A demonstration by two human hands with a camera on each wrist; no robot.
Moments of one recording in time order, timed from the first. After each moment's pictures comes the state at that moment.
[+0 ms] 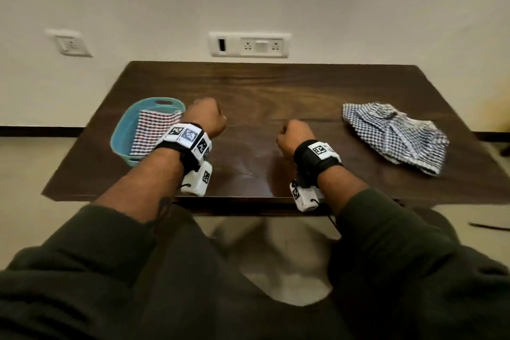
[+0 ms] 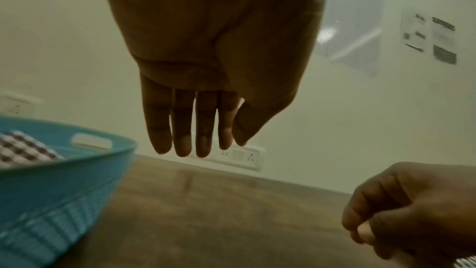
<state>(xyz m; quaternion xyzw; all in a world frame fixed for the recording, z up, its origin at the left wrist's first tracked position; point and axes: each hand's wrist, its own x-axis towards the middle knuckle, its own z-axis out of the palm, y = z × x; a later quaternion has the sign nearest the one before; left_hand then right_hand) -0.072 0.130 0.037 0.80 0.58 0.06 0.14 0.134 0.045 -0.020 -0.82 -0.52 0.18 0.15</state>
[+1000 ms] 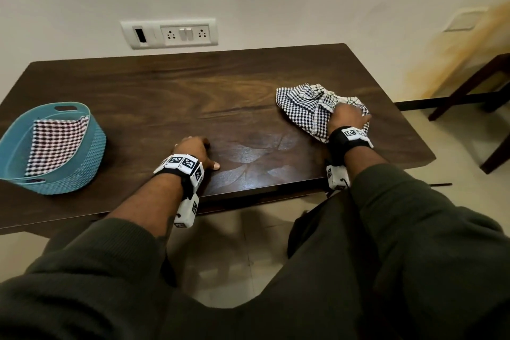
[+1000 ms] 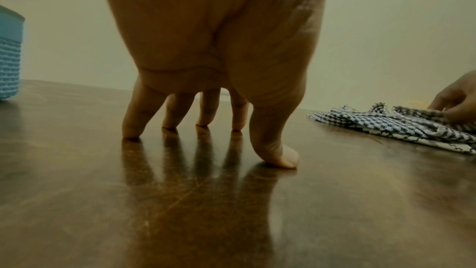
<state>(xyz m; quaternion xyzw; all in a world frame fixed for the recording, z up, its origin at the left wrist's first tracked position) 0.053 0.072 -0.071 0.83 0.53 -0.07 0.18 0.394 -0.068 -0.038 -0.95 -0.30 0.02 0.07</state>
